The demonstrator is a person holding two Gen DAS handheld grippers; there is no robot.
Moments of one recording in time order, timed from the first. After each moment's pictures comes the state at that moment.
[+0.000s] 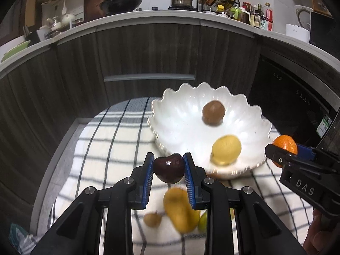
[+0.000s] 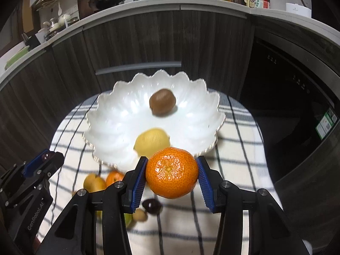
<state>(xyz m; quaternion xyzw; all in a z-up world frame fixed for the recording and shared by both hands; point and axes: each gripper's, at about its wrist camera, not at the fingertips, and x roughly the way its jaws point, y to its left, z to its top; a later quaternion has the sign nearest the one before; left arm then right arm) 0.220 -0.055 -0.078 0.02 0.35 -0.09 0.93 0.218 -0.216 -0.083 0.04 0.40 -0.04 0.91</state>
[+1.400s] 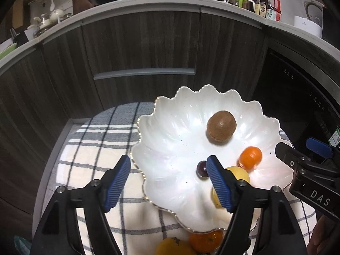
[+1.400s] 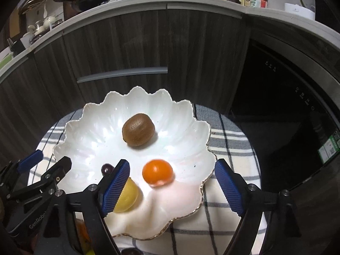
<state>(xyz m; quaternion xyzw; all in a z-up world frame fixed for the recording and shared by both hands) 0.307 -0.078 -0.088 0.03 0.39 -0.08 0.92 0.297 -0.245 -0.085 0.04 0.40 -0.08 0.91</state>
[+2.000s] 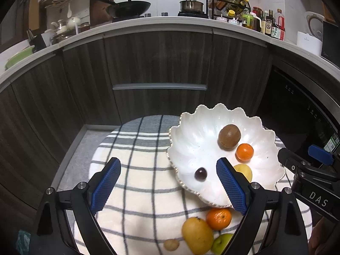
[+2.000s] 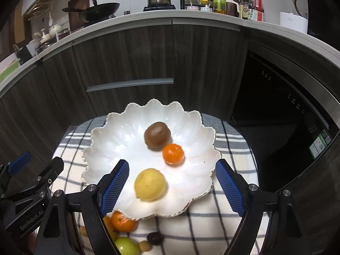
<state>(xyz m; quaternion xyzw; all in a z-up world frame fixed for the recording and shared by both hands) 0.258 -0.030 -0.039 0.02 0.35 -0.05 0.94 0.256 -0.212 -0.041 0.05 0.38 -0.07 0.92</state>
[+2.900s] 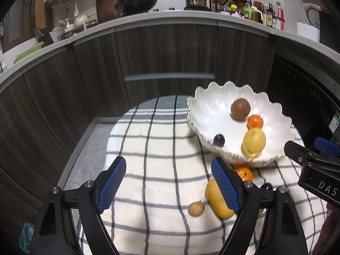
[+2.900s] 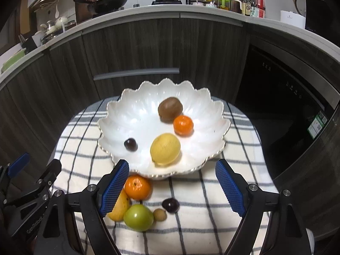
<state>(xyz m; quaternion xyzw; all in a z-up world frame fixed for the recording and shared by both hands) 0.201 0.002 -0.079 0.04 0.36 -0.04 0.93 0.205 -0.174 -0.067 0.04 0.39 -0.07 0.92</state>
